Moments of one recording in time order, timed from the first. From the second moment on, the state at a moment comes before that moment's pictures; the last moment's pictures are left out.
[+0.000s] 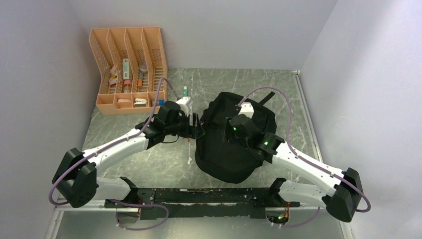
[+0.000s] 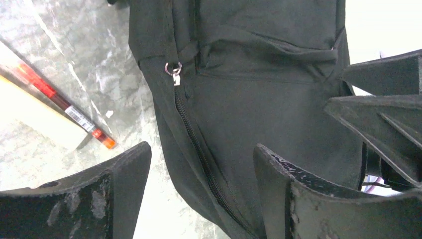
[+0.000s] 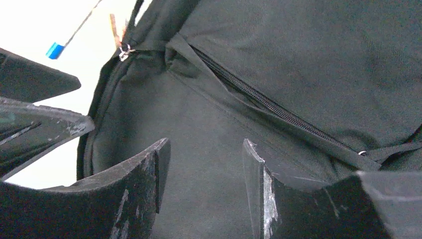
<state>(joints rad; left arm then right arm) -0.69 1.29 0.83 -0.12 0.16 -0.50 0.86 1.04 0.80 -0.42 0.41 0.60</state>
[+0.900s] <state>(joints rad) -0.74 1.41 0.99 -0.23 -0.04 -0.41 0.51 0.92 0.76 -0.49 0.37 0.71</state>
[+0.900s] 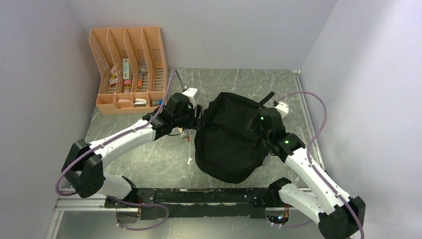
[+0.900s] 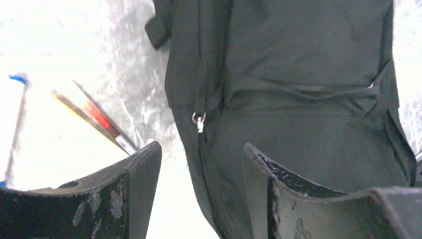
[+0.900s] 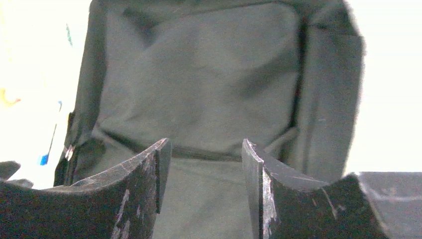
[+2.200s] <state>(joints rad) -1.12 2.16 1.87 -0.39 0.01 -0.03 -0.41 0.91 0.24 -0.07 -0.54 0.74</state>
